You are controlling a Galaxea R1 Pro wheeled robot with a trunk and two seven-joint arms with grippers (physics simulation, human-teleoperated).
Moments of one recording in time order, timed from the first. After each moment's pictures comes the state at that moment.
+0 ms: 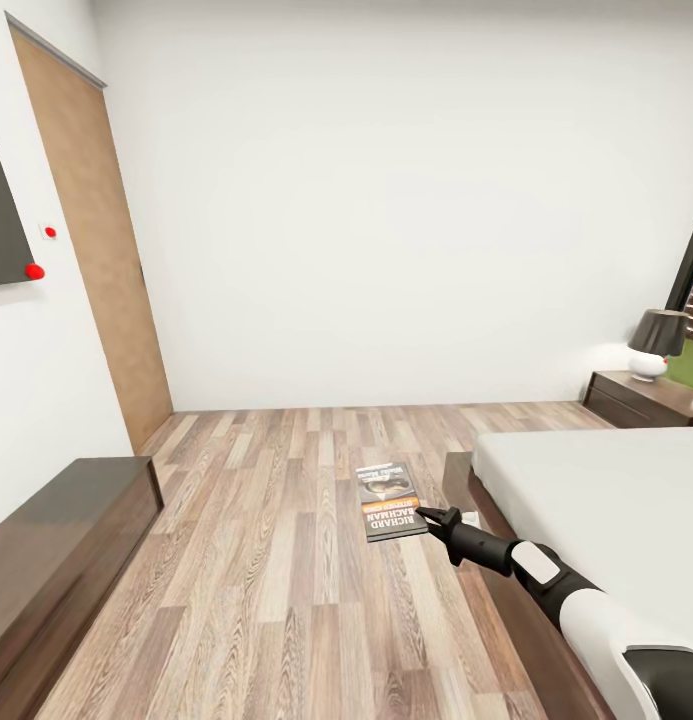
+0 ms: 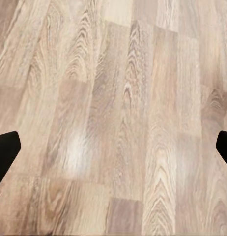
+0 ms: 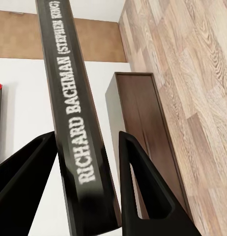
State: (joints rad) left arm -0.15 0.14 0.35 -0.06 0.11 -0.47 -0.42; right arm -0.81 -0.14 0.03 -0.20 -0.99 0.71 0.60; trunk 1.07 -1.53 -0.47
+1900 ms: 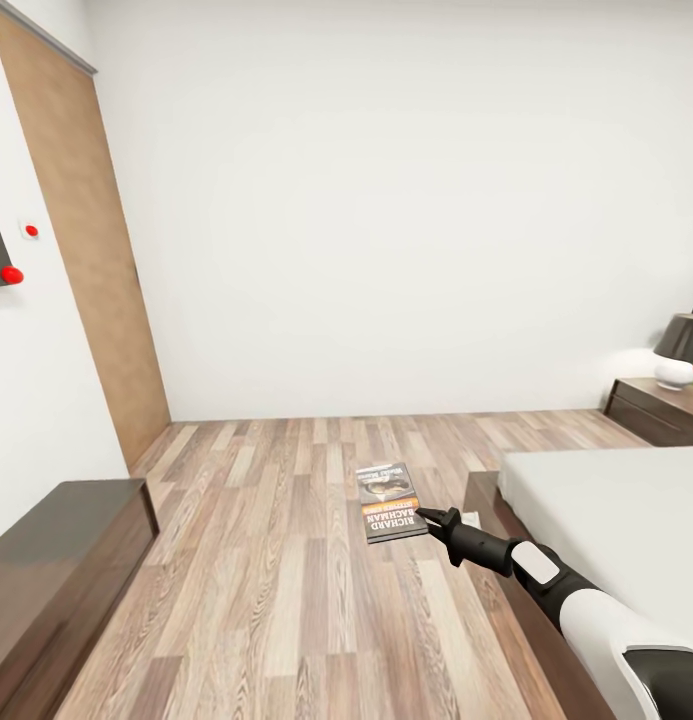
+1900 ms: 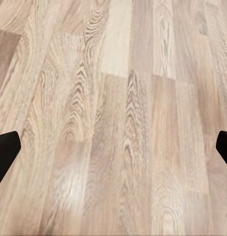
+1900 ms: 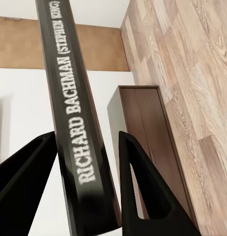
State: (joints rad) left arm -0.12 0.08 0.35 -0.01 0.11 -0.66 -0.41; right arm -0.81 -0.14 0.04 -0.20 -0.98 0.71 0.59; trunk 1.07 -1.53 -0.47
